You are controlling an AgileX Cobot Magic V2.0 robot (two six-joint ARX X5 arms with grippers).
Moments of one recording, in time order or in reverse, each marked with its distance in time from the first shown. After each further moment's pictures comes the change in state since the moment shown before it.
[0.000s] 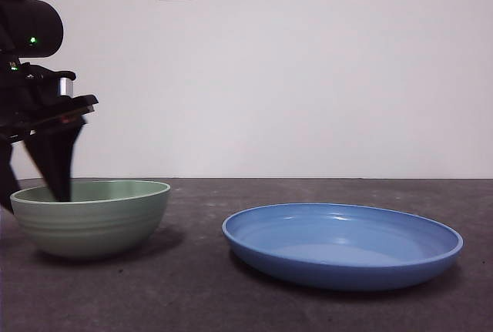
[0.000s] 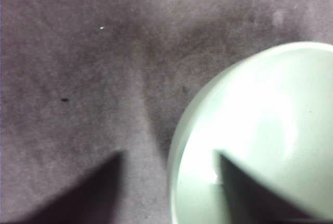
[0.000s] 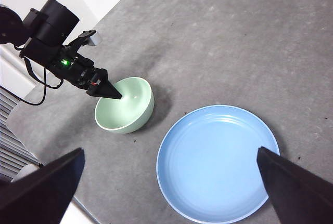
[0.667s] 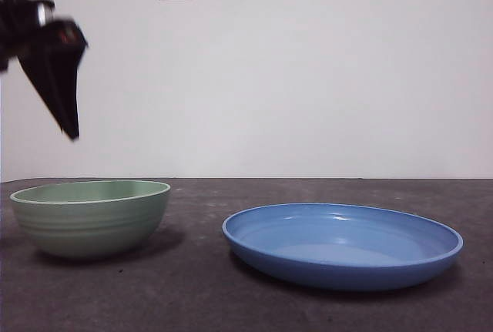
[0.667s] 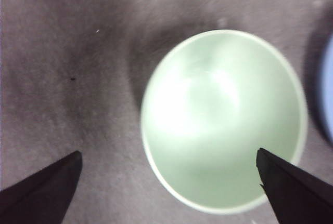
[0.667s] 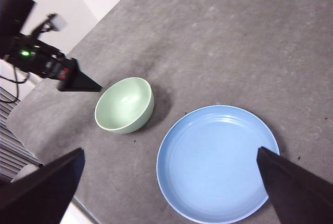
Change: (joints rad) left arm -0.009 -0.215 0.000 -0.116 0.000 -0.003; right arm 0.000 0.000 0.000 0.000 0.000 0.000
